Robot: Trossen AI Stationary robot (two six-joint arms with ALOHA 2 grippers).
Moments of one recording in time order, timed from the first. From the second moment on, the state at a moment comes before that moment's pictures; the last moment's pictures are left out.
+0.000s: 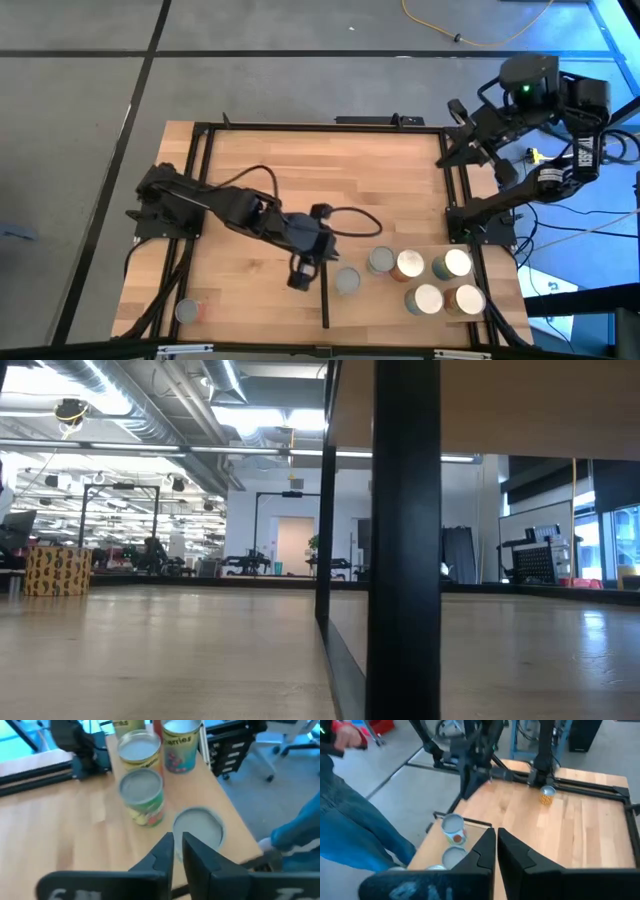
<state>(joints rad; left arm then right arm) -0.35 1.77 1.94 -0.80 -0.12 -0.04 -0.31 1.37 2.33 -1.57 -0.65 -0.32</state>
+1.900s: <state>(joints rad) -0.31 1.38 1.94 -1.49 -0.03 0.09 0.29 2.12 2.33 -1.32 -0.22 0.47</state>
